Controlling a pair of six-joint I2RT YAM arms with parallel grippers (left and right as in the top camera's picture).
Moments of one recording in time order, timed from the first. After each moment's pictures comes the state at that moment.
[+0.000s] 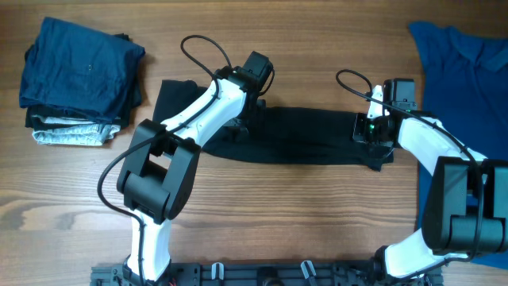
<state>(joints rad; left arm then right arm) -0.53 2.11 1.56 -0.88 0.01 -0.49 -0.07 1.76 0.91 -0.42 -0.19 0.12</state>
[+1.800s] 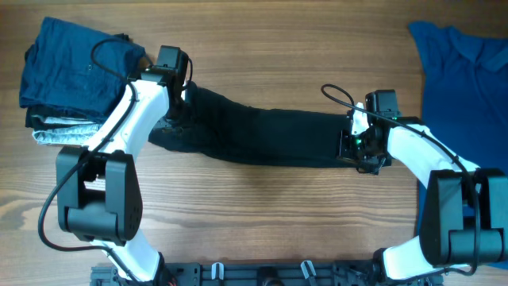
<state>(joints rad) -0.16 1.87 1.34 -0.93 -0.05 -0.26 0.02 1.70 0.85 -0.57 -0.29 0.18</state>
